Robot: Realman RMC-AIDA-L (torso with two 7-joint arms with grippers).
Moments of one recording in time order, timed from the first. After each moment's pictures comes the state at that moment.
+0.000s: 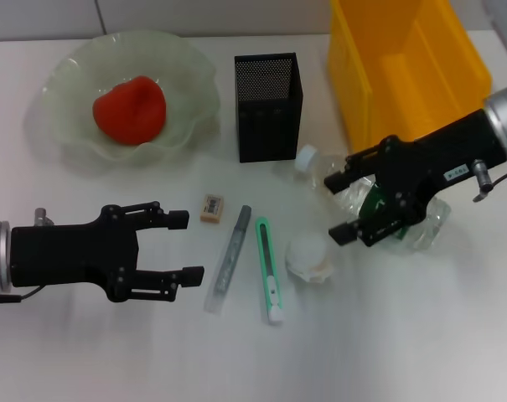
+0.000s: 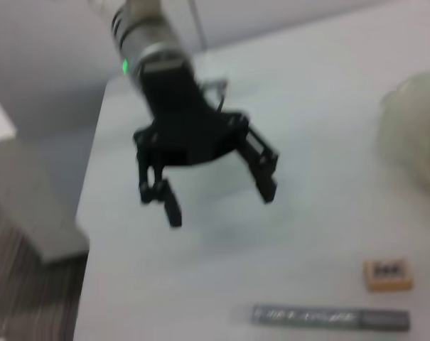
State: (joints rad) left arm -0.46 -1.99 0.85 0.50 1.91 1.69 -1.15; right arm 0.83 1.98 -0.91 -0.67 -2.24 -1.71 1.55
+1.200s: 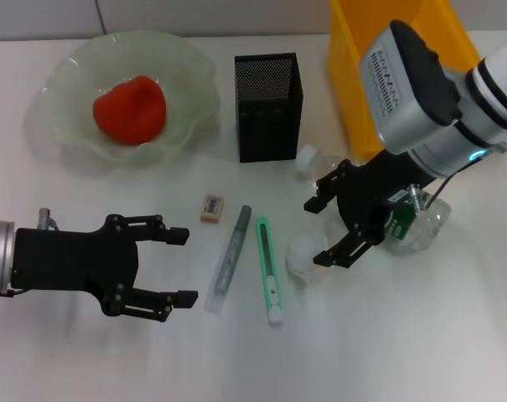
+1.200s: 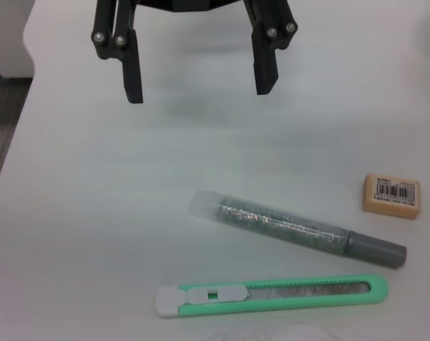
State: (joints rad) left arm -0.47 -2.01 0.86 0.61 2.04 1.69 -1.12; right arm 0.89 2.08 -1.16 -0.75 -2.42 -1.50 1.56
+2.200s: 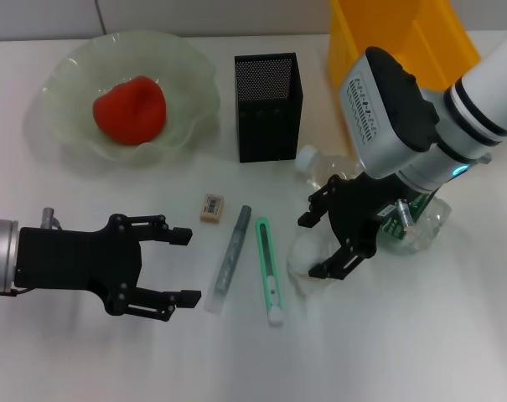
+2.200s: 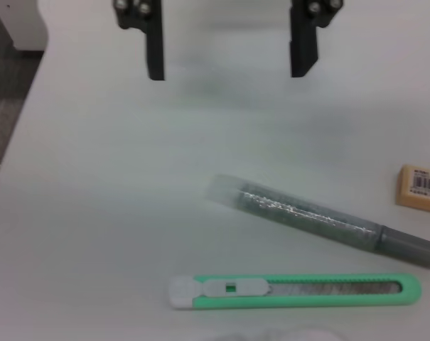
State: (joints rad) left arm -0.48 -2.01 0.85 0.61 2.05 1.69 -1.13; right arm 0.89 2.09 -1.28 -0.71 -2.38 -1.43 1.56
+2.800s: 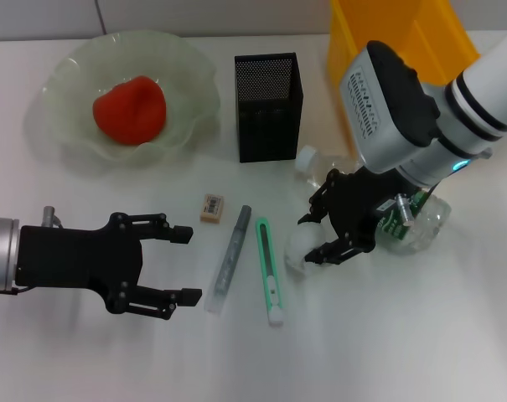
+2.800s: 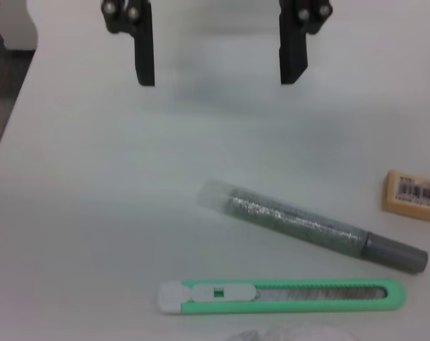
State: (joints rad) left arm -0.49 -2.01 0.85 0.61 2.05 1.69 -1.13; right arm 0.89 2.09 -1.28 -0.74 -2.38 -1.44 1.56
